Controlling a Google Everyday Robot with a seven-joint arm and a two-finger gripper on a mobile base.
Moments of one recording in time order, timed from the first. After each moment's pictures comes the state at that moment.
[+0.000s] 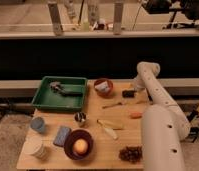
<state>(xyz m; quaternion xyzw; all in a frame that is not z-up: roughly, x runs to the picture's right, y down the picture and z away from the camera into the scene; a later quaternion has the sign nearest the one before) 0.267 0.028 1.008 -0.28 -0.10 -0.09 0.95</state>
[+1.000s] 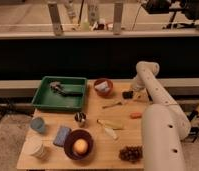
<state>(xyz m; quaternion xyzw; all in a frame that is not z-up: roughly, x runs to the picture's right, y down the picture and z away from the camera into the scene) 0.264 0.026 1.004 -0.28 -0.10 -0.10 0.95</state>
